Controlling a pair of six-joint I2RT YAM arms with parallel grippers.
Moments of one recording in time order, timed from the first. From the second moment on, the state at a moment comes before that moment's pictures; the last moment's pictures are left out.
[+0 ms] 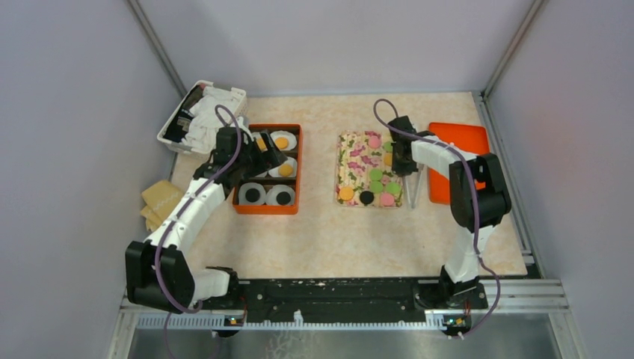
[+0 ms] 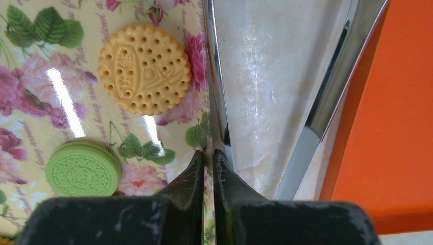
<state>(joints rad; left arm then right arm) -0.20 1.26 0.96 -0.32 0.17 -0.57 0.31 1.88 1.28 -0.57 0.26 0.35</state>
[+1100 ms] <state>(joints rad) -0.23 1.36 0.99 -0.31 0.14 -0.58 0.27 1.84 1.35 -0.55 0.26 0.33</state>
